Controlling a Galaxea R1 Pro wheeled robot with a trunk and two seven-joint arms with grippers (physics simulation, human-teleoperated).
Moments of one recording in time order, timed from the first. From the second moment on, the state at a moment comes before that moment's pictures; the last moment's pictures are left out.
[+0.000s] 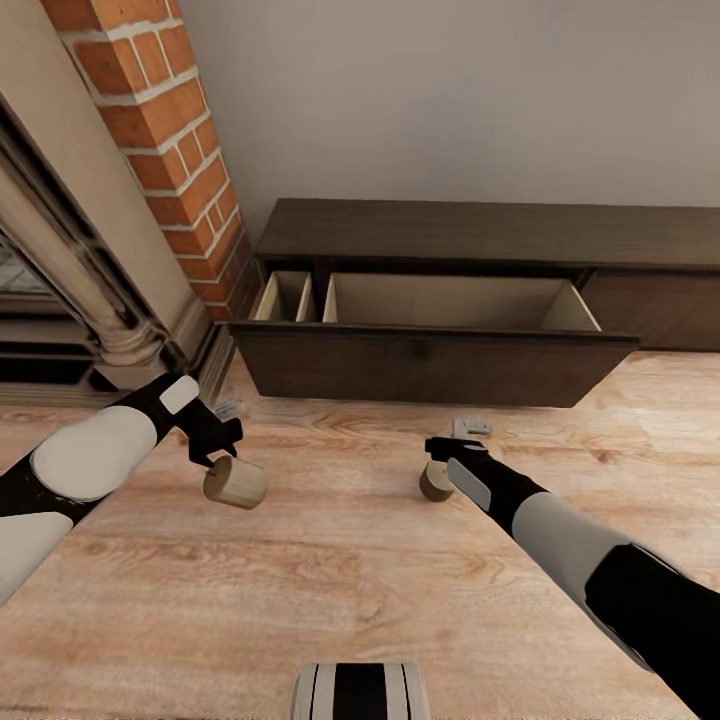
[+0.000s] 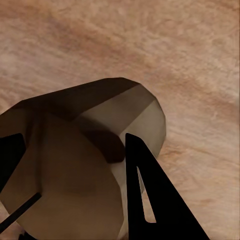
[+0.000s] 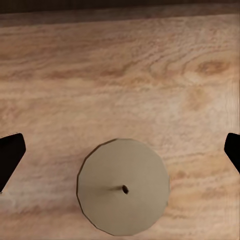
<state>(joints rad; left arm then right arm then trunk) -1.42 0.13 0.70 -0.05 -0.20 1.02 0.15 -1.09 -0.04 0.83 -0.38 -0.94 0.16 -0.38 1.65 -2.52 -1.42</state>
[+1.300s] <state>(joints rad) -1.44 0.13 0.81 -0.06 -0.20 1.03 0.15 -1.09 -0.04 0.84 -0.38 -0.94 0.15 -0.38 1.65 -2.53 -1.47</state>
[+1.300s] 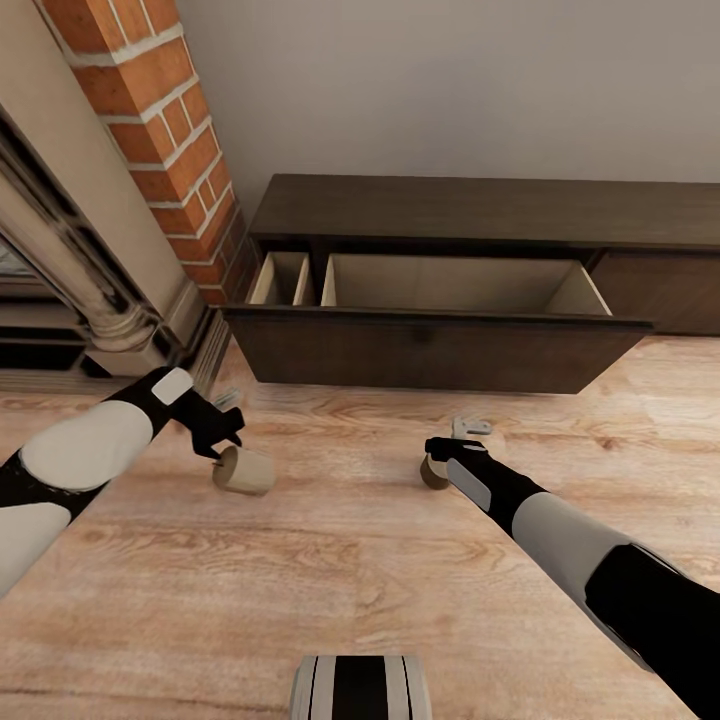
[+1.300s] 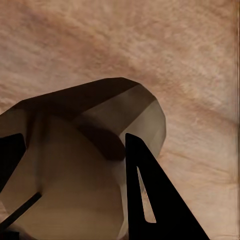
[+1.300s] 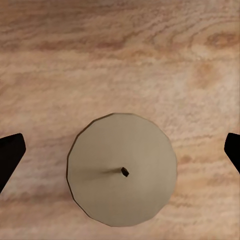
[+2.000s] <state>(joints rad) -1.58 0.13 0.81 -0.08 -0.16 1.03 0.15 -1.09 -0.04 0.84 -0.38 -0.94 0.15 -0.38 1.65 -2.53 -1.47</state>
